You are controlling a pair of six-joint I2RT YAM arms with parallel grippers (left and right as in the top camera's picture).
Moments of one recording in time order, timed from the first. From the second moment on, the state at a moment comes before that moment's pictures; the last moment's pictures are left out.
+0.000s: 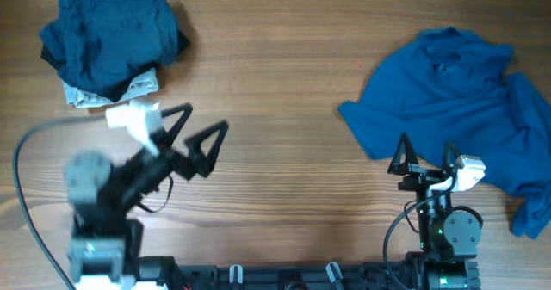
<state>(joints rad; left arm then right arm) 0.00 0.68 0.68 -0.22 0.72 -0.43 -0.01 0.01 0.01 0.01 0.03 0.32</state>
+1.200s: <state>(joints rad) -0.74 1.74 1.12 -0.25 0.47 -0.48 -0.58 0.74 0.90 -0.58 -0.09 0.26</state>
